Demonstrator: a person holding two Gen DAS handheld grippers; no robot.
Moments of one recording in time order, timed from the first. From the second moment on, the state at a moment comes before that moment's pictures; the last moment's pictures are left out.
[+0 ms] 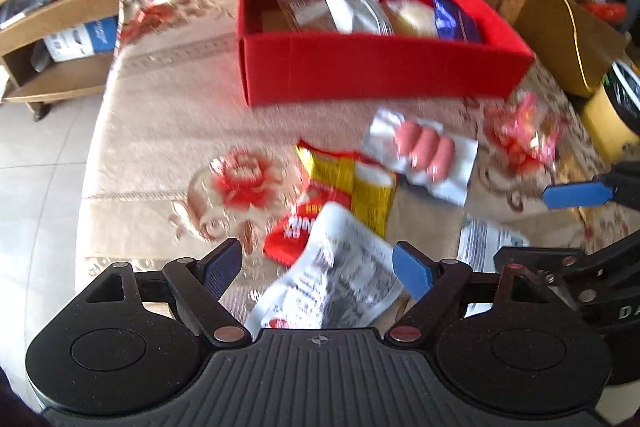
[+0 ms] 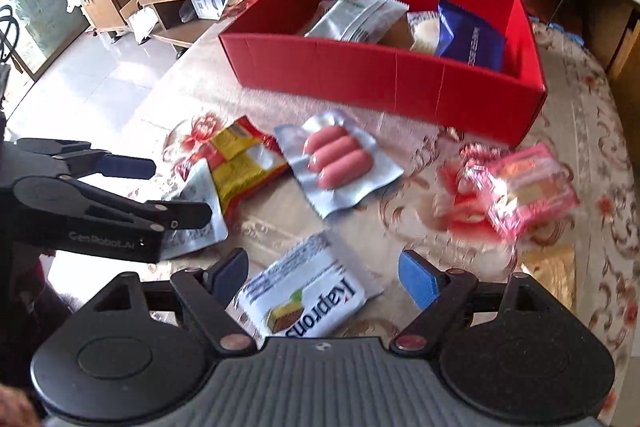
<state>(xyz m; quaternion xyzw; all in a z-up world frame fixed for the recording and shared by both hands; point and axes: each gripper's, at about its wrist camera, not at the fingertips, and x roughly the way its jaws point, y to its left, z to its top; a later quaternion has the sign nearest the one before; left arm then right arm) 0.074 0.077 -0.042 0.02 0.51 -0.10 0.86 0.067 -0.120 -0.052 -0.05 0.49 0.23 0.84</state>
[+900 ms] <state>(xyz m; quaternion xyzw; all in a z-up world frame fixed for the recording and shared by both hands) 0.055 0.064 -0.060 0.08 0.53 -0.14 0.84 0.059 -0.124 -0.066 -0.04 0.52 0.23 0.82</state>
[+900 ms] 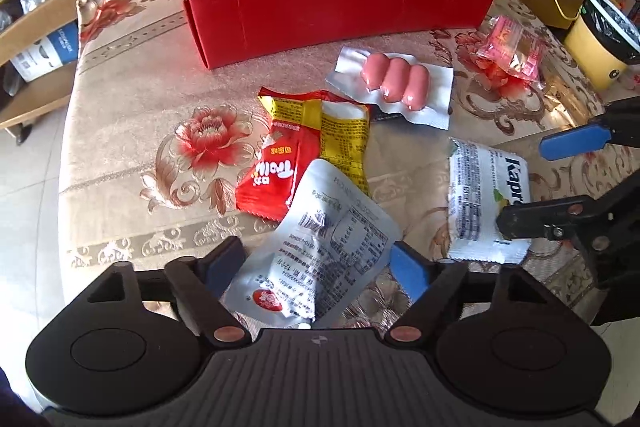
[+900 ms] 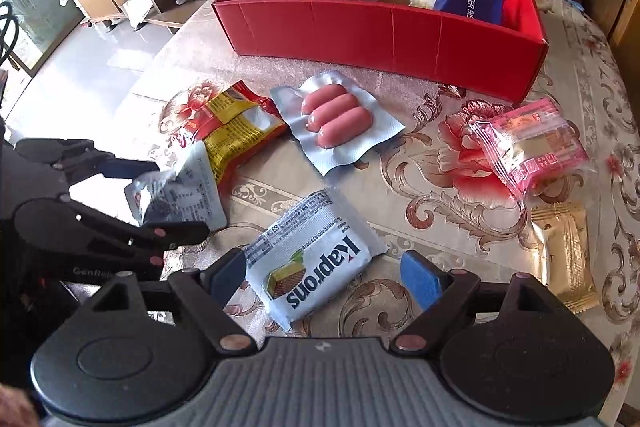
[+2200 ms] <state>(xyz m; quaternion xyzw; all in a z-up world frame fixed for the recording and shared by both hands) 0.025 0.034 -0.069 0.12 0.55 -0.13 0.81 0.059 -0.135 -0.069 -0.03 0.52 0.22 0.82</state>
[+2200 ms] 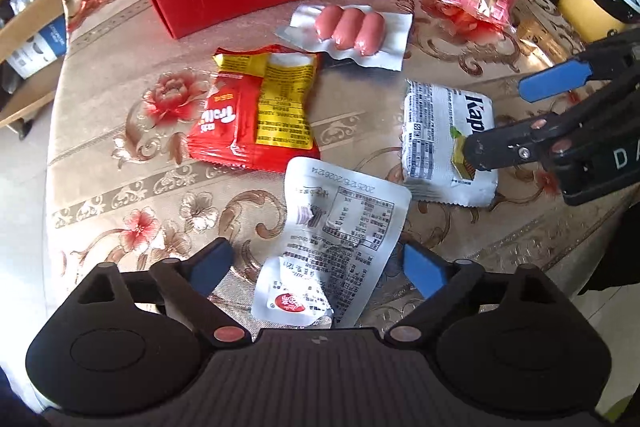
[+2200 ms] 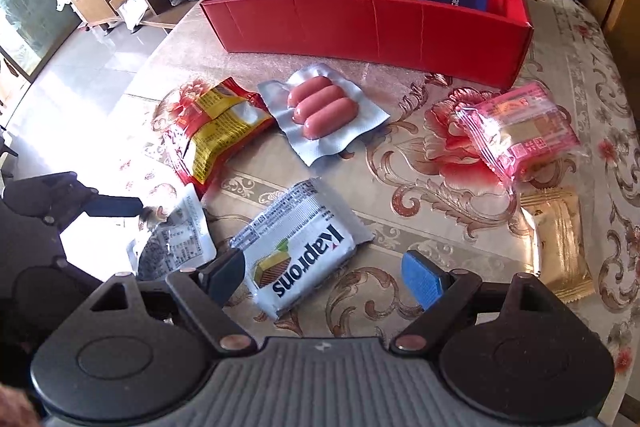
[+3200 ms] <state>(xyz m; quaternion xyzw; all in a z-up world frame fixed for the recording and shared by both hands) 0.021 0.060 -0.055 0.00 0.52 -0.11 0.85 0.068 -0.100 -0.082 -0.08 0.52 0.17 0.83</state>
